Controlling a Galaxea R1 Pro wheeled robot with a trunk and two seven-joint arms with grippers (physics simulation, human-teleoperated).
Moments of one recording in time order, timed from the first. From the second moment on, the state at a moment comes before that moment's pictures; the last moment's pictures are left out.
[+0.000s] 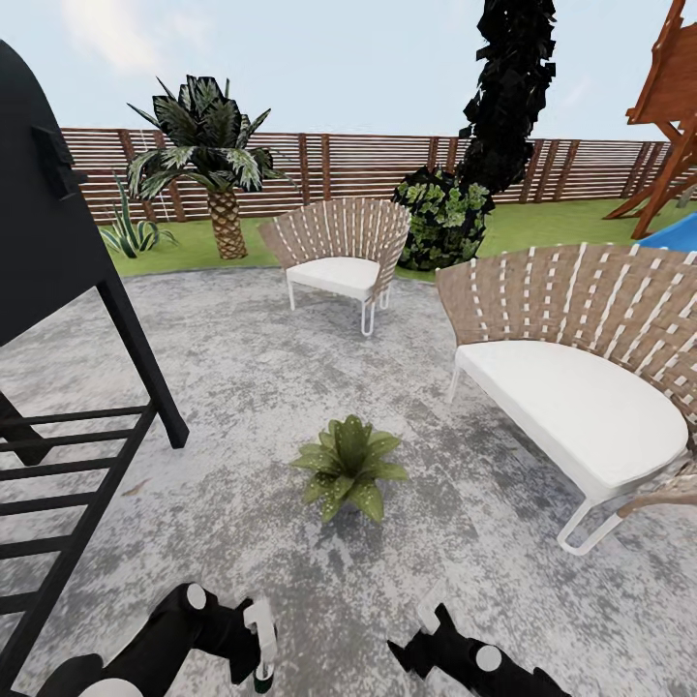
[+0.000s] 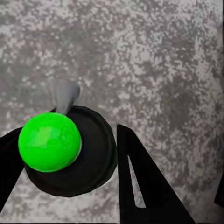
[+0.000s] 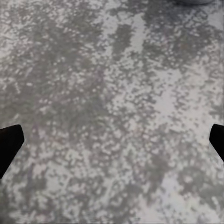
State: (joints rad) left arm -0.47 0.02 0.07 -0.66 -0.90 0.03 -1.03; right arm -0.52 -0.05 0.73 -0.27 -0.21 -0.25 0.26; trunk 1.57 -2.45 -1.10
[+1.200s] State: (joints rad) left arm -0.46 -0.01 -0.02 -0.76 -1.00 -0.02 -1.11; right arm -0.53 0.00 0.73 -0.61 -0.02 -0.27 0.62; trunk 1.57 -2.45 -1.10
